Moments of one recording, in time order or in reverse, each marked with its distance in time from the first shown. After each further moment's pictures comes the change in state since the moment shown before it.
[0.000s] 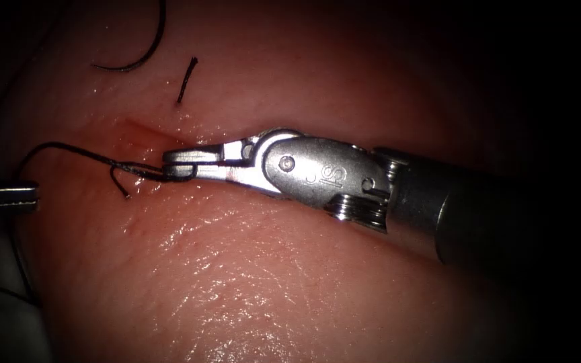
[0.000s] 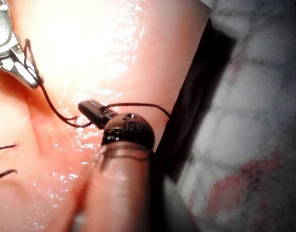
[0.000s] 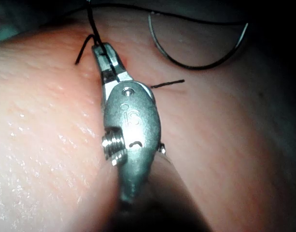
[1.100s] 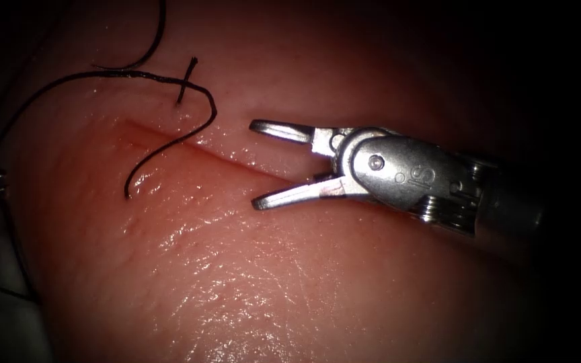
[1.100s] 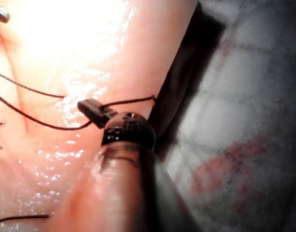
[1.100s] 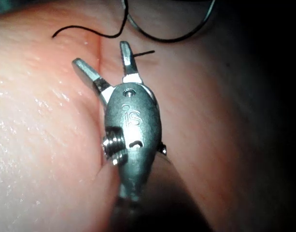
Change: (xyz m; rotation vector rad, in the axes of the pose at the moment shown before) right arm 0.001 0.003 -0.008 -0.098 -0.053 0.020; left arm -0.002 0.000 -0.003 0.024 -0.040 0.003
